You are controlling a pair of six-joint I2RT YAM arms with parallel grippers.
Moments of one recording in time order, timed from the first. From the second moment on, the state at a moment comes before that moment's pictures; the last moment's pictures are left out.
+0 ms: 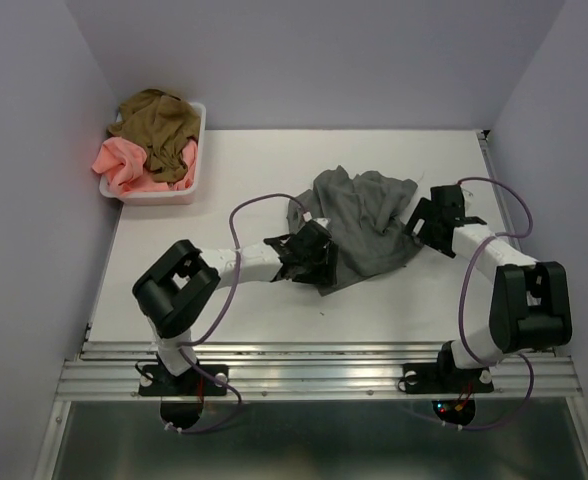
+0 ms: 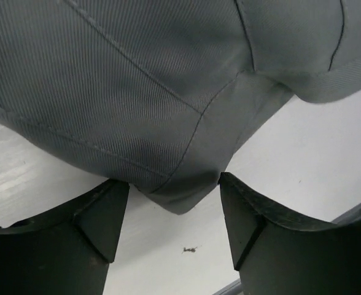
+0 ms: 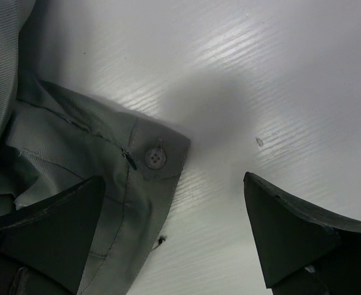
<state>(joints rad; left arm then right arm) -0.89 1.73 0.98 -0.19 0.03 -0.67 0.06 1.48 0.86 -0.32 0.25 0.54</state>
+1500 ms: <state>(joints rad) -0.85 1.75 1.02 -0.37 -0.23 -0.81 0.05 1.54 0.76 -0.13 0.00 0.48</state>
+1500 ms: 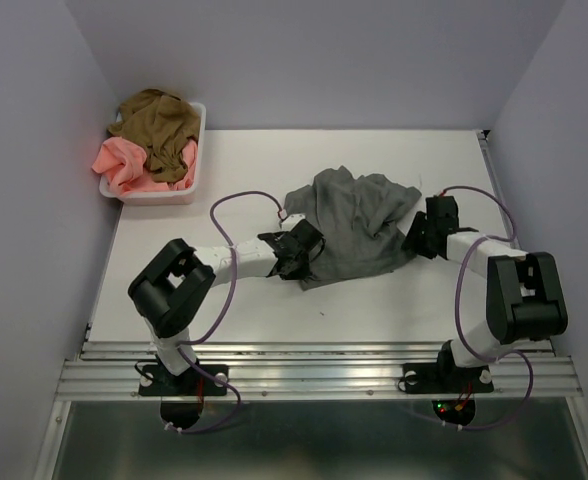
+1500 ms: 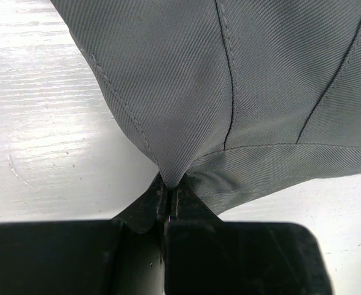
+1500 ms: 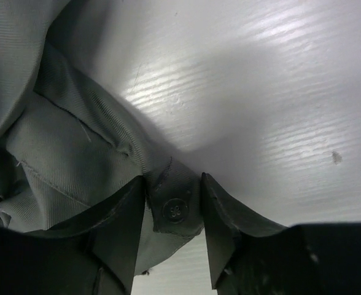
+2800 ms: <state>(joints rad) -0.66 1.28 1.69 -0.30 -0.32 -0.32 0.17 1.04 1.53 -0.28 0.02 0.41</state>
